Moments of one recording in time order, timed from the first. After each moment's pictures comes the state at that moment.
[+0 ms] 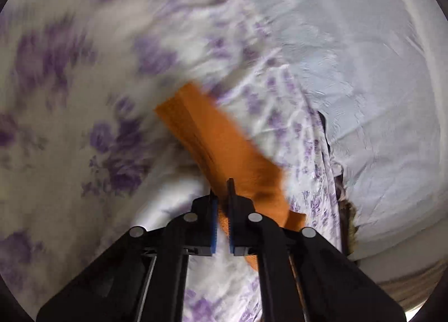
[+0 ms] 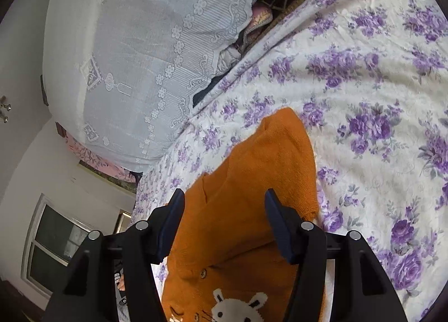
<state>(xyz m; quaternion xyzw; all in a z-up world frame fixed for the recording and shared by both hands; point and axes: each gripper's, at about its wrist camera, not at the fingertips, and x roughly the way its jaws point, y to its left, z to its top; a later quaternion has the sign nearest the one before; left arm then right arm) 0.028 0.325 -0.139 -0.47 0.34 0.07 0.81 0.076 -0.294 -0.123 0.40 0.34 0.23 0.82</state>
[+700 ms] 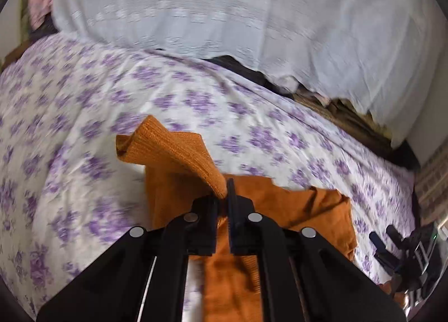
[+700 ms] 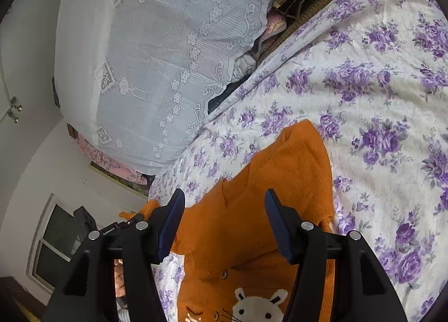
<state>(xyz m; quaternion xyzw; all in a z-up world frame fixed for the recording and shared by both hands) 0.082 0.103 -0.027 -0.14 0.38 -0.02 0.91 0.073 -0.299 -0.105 0.41 0.32 0.25 0.81</state>
